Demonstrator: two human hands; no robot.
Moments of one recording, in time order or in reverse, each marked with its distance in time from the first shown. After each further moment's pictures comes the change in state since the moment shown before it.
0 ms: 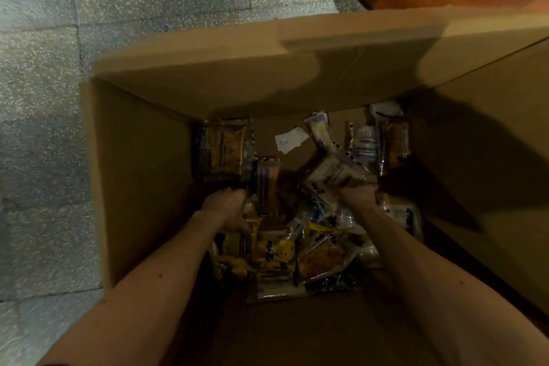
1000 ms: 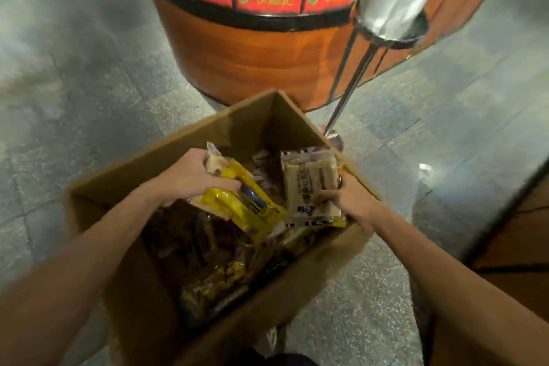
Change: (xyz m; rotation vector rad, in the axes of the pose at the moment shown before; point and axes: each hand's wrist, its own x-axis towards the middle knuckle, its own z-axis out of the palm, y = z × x) left_hand -0.279 0.164 -0.122 -0.454 0.286 0.606; right_hand -0.277 0.050 -0.214 0.355 -0.075 -0.563
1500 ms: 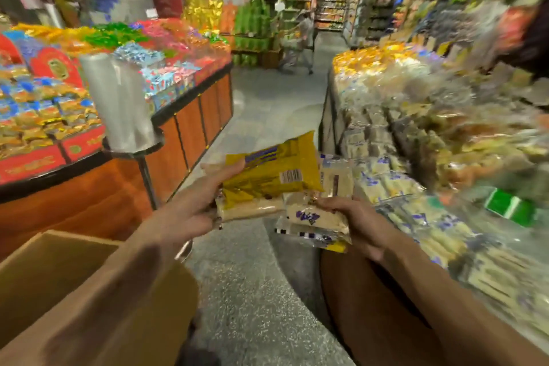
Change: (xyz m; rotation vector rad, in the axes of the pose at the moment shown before) left_hand -0.183 0.280 0.339 -0.480 -0.688 0.186; right_hand -0.458 0.086 -0.190 0.654 0.600 -0.376
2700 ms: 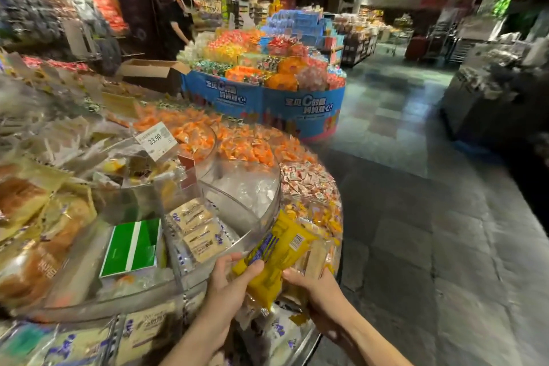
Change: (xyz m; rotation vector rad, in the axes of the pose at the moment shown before) left_hand 0.163 -0.384 0.683 0.563 -0.768 -0.171; right_hand -0.321 0.066 -0.556 0.457 1.345 -0.293
